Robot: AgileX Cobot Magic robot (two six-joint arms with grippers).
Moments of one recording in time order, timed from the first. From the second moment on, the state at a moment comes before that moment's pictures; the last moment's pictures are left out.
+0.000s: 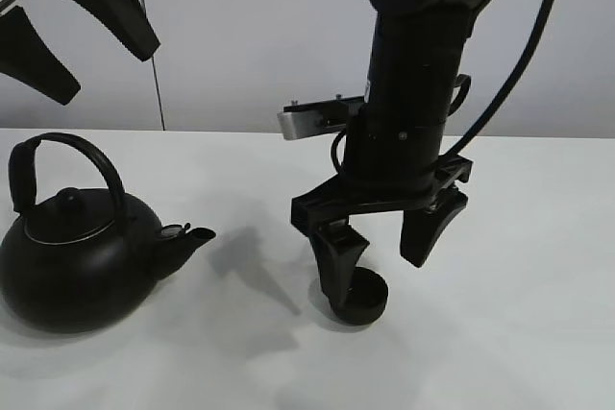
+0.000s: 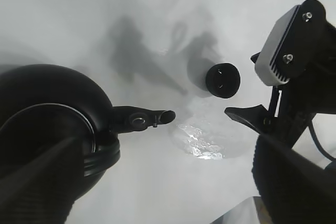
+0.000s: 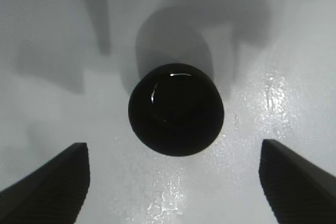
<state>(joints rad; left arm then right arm) -0.18 1.68 -1.36 -0.60 1.10 0.32 0.56 1.99 -1.36 0.06 0.97 -0.10</state>
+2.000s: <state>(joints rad) -0.18 1.68 -1.36 -0.60 1.08 0.32 0.60 1.98 -1.48 0.10 0.96 0.09</state>
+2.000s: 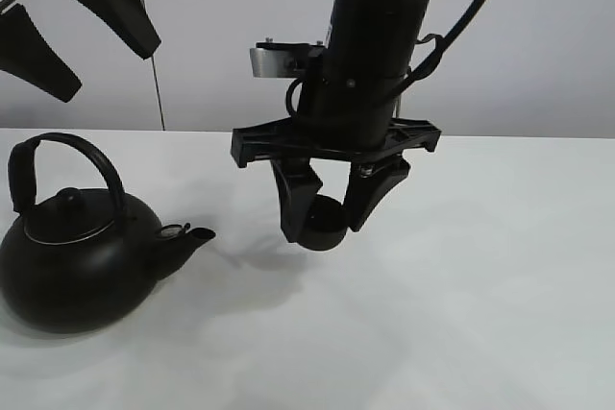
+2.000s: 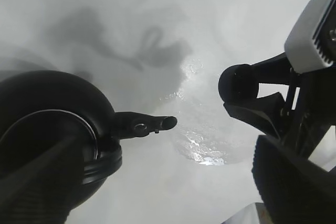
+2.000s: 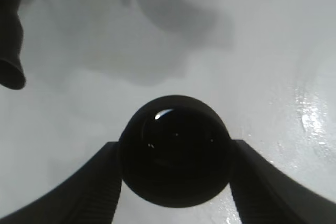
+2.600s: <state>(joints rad) -0.18 1.68 -1.36 -0.60 1.08 0.32 0.68 2.10 -1.48 0.09 0.83 0.22</state>
